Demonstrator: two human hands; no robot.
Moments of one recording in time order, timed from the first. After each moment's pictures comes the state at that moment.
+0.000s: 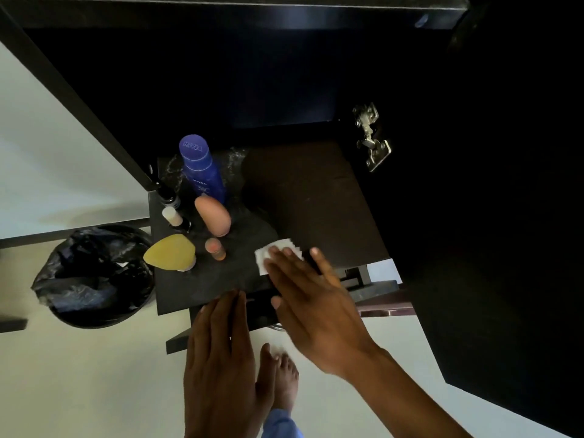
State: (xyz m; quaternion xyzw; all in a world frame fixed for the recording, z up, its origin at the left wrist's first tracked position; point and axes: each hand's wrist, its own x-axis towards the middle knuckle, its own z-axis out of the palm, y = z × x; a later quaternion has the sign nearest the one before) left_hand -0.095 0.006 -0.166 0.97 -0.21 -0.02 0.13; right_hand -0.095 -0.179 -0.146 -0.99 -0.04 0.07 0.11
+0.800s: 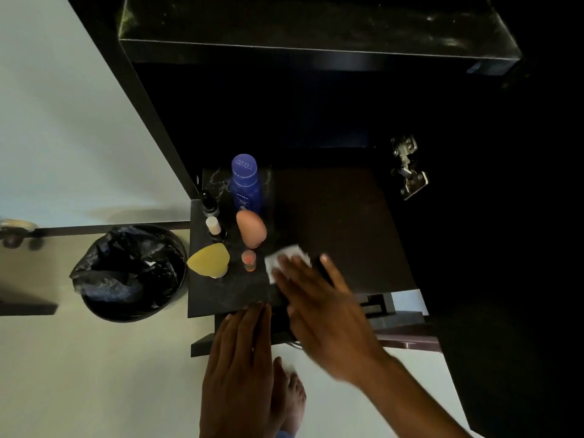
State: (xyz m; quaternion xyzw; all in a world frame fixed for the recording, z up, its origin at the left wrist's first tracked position) left_hand -0.092 0.014 -0.179 0.96 -0.22 0.01 0.14; right_hand -0.065 -0.175 -0.147 -0.98 -0.10 0.10 0.10
